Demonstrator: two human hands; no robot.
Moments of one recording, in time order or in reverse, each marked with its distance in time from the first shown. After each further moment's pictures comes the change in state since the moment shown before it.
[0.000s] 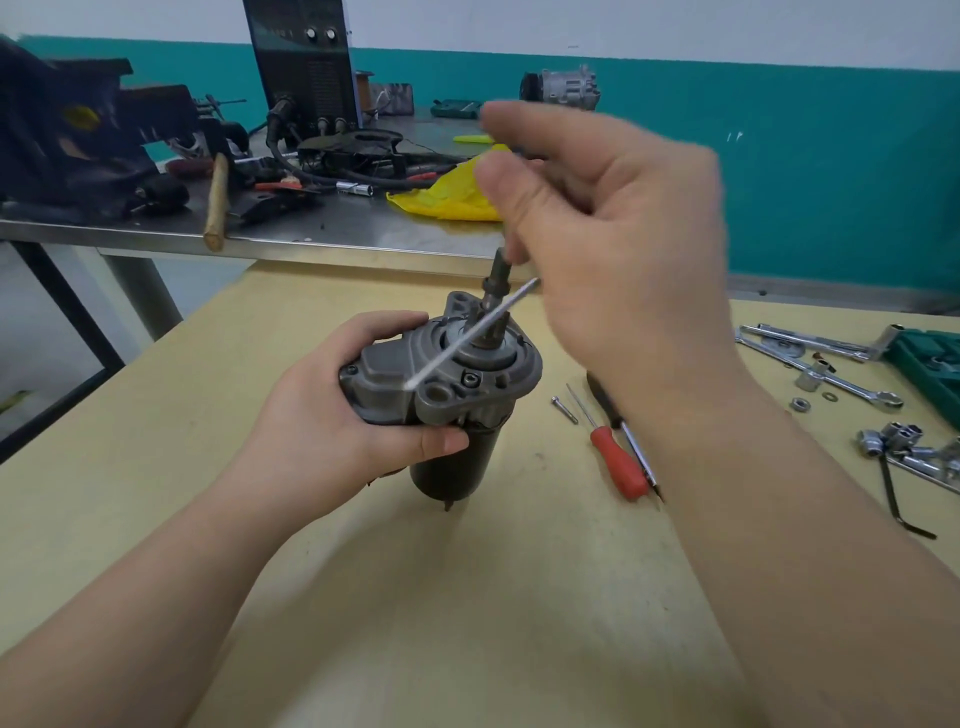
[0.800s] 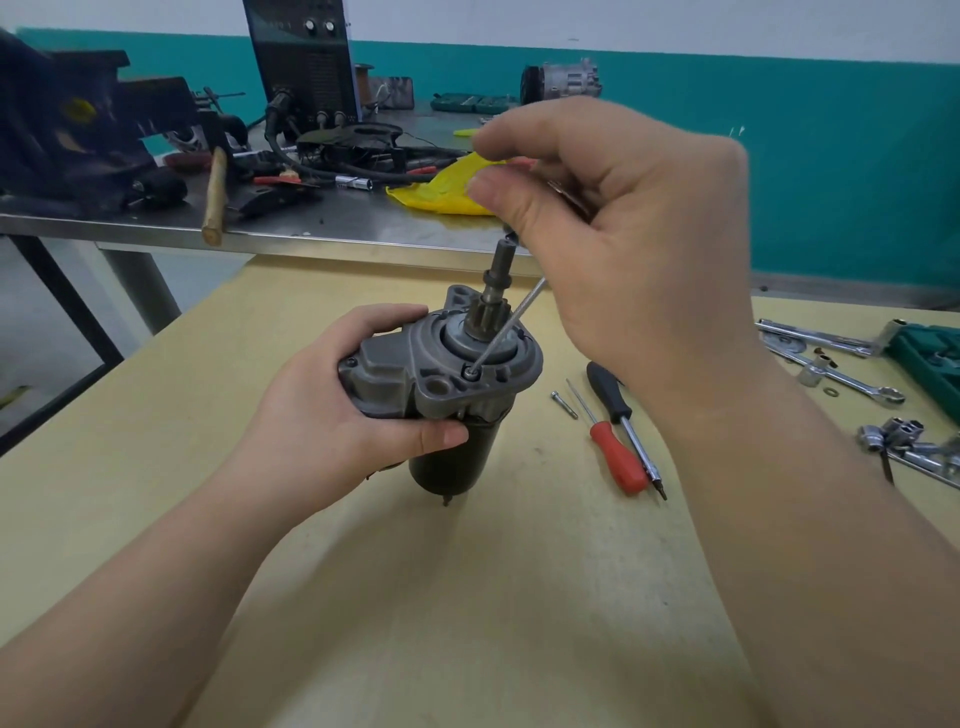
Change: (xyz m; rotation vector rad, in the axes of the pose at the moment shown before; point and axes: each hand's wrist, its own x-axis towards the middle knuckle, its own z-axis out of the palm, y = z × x) left_hand 0.000 0.001 0.001 -0.026 0.006 0.003; right_hand 0.001 0.007 -0.008 -0.234 0.006 -0.322
